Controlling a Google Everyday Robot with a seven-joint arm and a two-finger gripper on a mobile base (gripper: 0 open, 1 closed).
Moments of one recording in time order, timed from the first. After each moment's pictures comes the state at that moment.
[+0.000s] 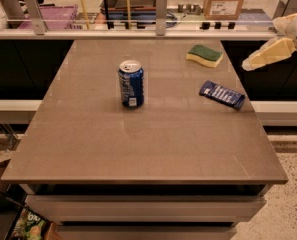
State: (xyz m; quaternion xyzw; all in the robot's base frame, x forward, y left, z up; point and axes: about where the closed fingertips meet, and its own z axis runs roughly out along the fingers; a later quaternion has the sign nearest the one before) arm 0.645 -0.296 0.957 -0.42 0.79 0.08 0.45
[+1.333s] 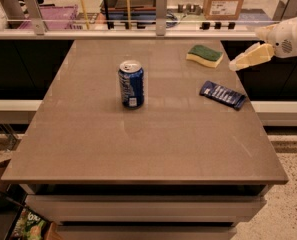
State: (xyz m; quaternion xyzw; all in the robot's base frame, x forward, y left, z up) arm 0.698 -0.287 0.916 -0.41 0.78 0.14 0.46
